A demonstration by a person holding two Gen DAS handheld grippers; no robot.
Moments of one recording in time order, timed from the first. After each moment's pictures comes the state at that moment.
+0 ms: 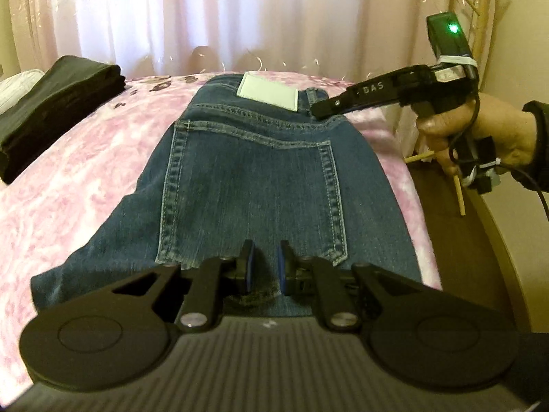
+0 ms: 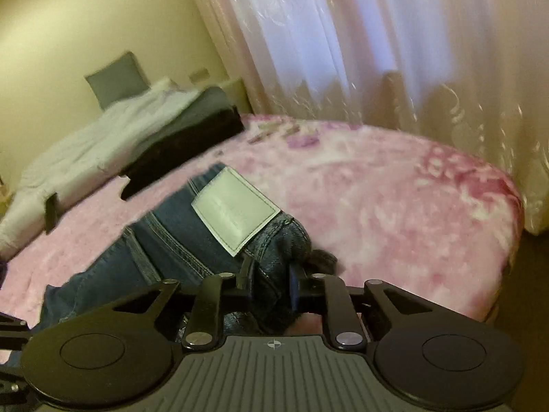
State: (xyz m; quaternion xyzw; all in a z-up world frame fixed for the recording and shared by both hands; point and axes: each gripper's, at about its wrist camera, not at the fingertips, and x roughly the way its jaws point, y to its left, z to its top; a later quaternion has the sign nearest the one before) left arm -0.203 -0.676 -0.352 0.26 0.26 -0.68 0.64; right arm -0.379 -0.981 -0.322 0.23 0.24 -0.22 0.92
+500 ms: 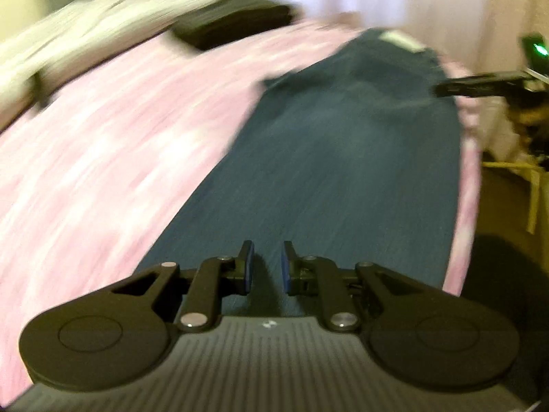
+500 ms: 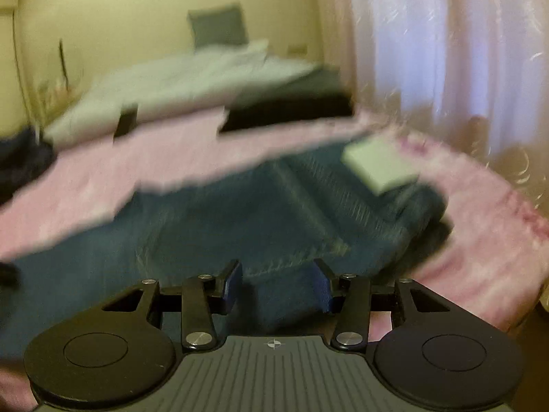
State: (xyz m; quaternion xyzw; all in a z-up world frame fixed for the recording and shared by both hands) left arm -0.197 -0.415 -0.348 0.22 0.37 -0.43 0.79; right arm -0.388 -0.865 -0.325 0.08 0.30 -0.09 0.95
